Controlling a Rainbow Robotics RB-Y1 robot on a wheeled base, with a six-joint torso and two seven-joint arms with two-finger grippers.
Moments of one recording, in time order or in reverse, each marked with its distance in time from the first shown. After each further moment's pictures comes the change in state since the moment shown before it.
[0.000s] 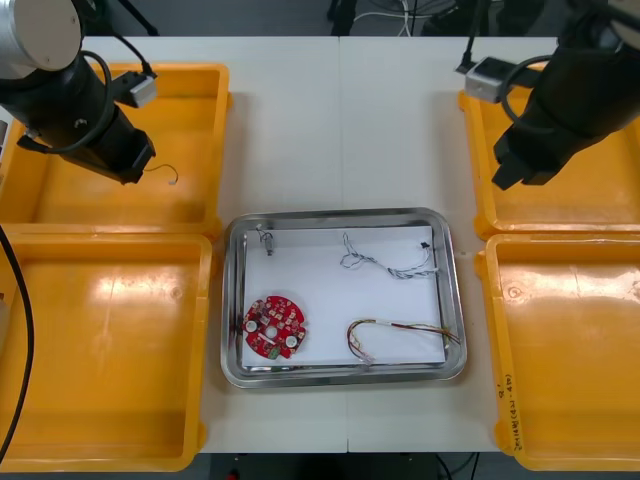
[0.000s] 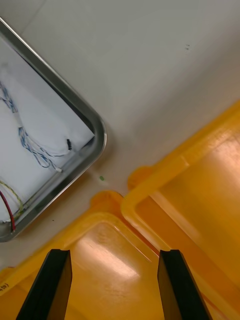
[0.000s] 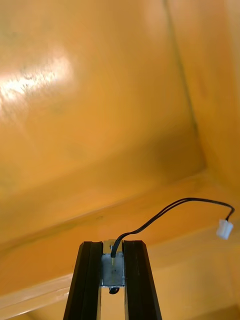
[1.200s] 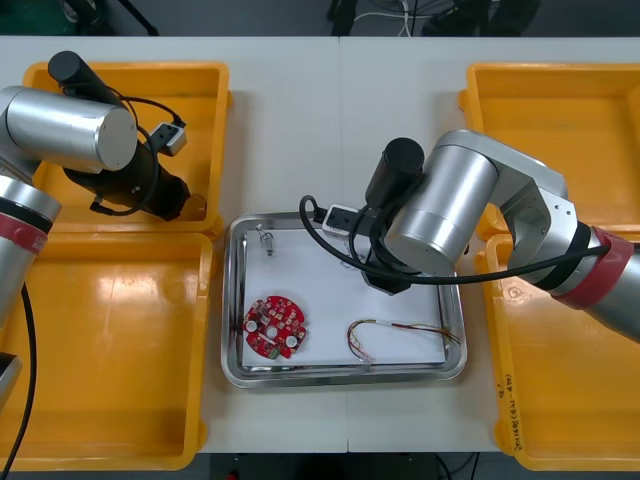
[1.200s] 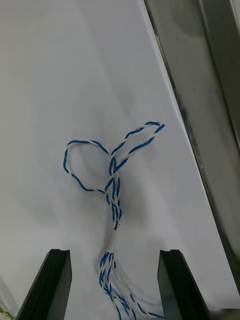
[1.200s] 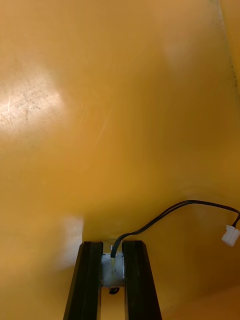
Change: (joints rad) right arm 0.105 0.234 0.521 0.004 0.364 -0.415 0.034; left arm 0.129 -0.029 -0.153 0.184 -0.013 -0.485 -0.003
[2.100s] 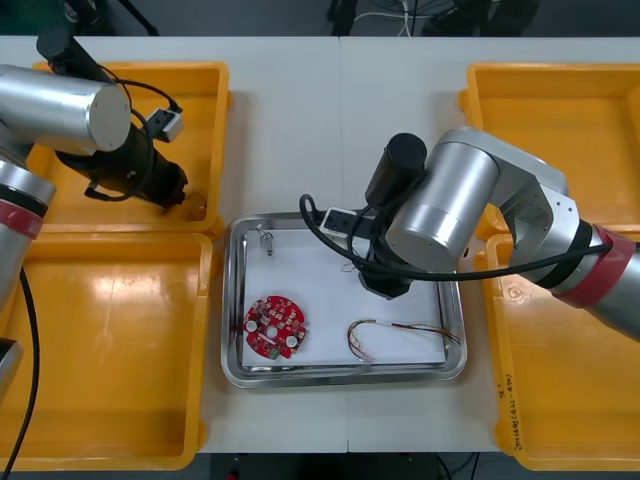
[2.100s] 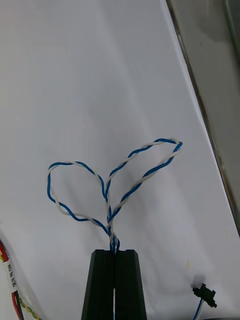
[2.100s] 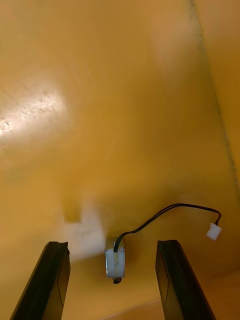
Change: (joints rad) right arm 0.000 0.000 -0.003 0.000 -0.048 0.000 0.000; left arm -0.034 0.000 0.028 0.000 0.005 0.039 0.000
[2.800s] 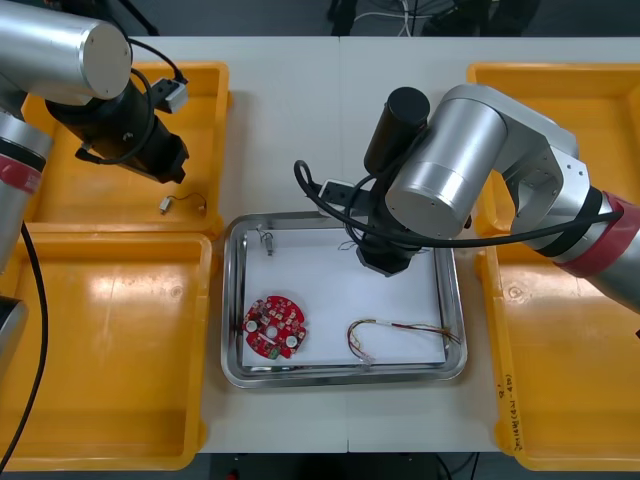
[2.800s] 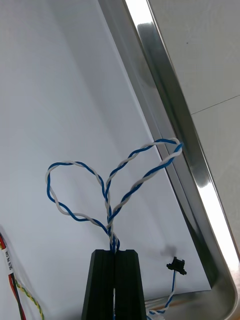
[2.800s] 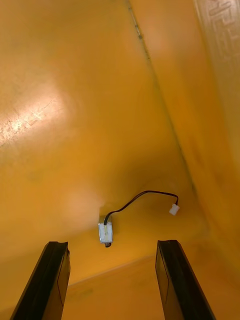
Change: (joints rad) right arm -0.074 0.000 -0.048 0.000 -0.061 0.064 0.000; left arm -0.125 0.000 0.011 0.000 0.008 0.177 0.000
